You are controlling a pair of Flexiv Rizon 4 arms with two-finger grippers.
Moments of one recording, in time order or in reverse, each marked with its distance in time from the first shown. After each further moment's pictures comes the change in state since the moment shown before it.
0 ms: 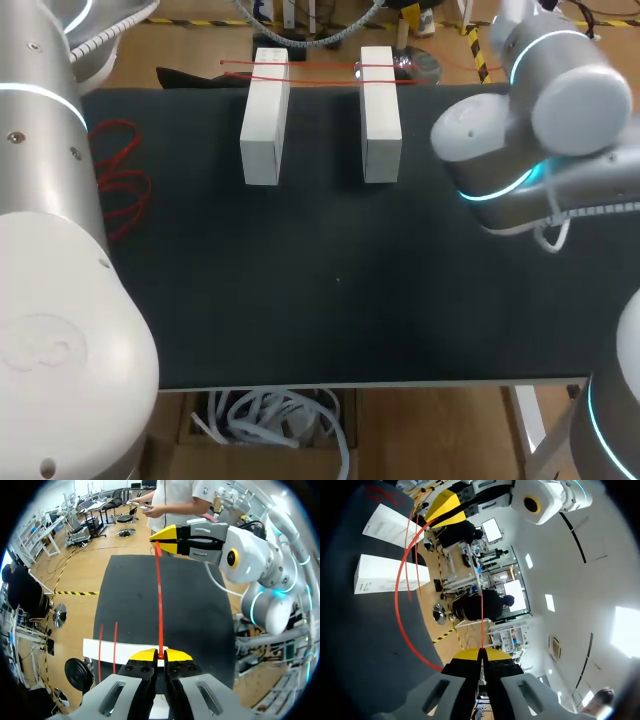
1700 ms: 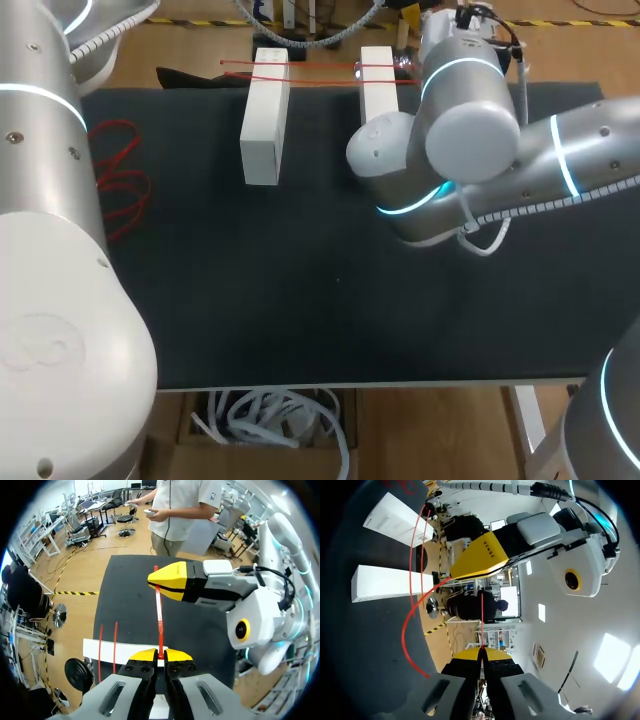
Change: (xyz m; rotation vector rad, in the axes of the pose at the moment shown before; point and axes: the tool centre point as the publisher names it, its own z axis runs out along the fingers) left arm 0.000 0.000 0.000 0.001 0.000 0.000; right arm 0.029 0.078 -0.008 0.030 -0.065 -0.176
